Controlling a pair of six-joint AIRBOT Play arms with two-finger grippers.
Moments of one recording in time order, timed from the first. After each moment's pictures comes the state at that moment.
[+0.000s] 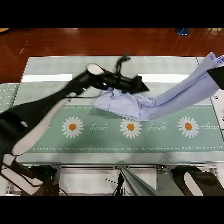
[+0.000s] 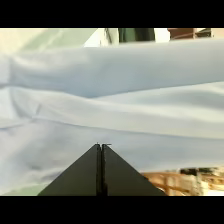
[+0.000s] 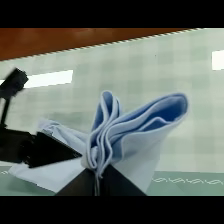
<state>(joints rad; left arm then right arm) -0.55 -1.77 1.55 0.23 -0.98 -1.17 -0.08 -0.64 1.19 -1.19 1.19 1.61</state>
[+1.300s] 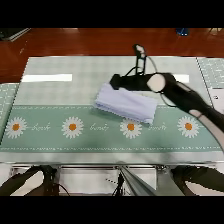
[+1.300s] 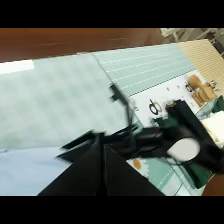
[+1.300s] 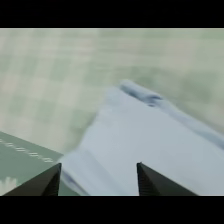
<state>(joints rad) 0.19 -1.09 1.55 0.43 -1.35 -1.21 0.47 -1.34 1.19 -1.19 0.66 1.75</state>
